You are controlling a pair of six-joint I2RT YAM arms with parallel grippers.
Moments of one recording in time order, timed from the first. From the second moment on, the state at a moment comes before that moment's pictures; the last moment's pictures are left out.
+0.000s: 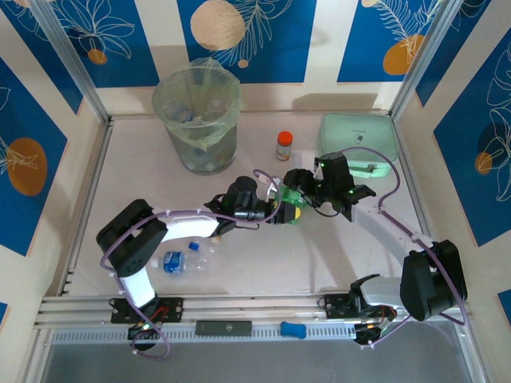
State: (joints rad) left arm -0.87 1.74 0.91 0.46 0.51 -0.76; right arm 0.36 1.27 0.82 -0.29 -0.37 0.92
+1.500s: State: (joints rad) left arm -0.23 1.67 1.77 -0.44 0.23 -0.07; right arm 0.27 1.15 0.77 -0.36 -0.36 0.88
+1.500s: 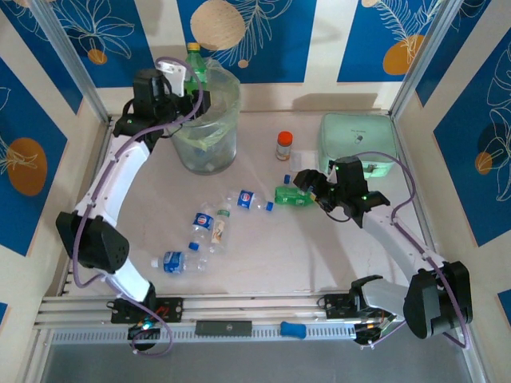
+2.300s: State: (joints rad) left arm -0.21 1.97 2.15 -0.89 0.05 0.18; right arm 0.27 1.12 0.77 -0.39 -0.34 0.86
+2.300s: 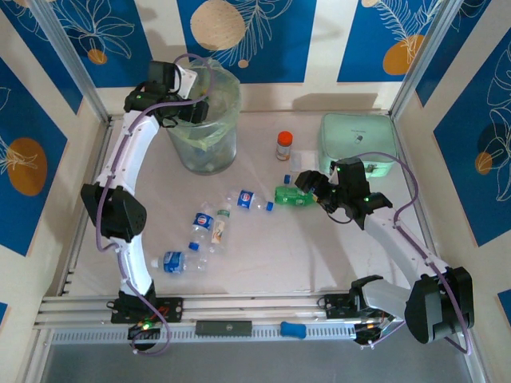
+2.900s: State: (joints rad) left arm -0.21 1.62 1.85 -0.77 0.08 0.05; right arm 0.30 1.12 0.77 -0.39 -0.33 0.85
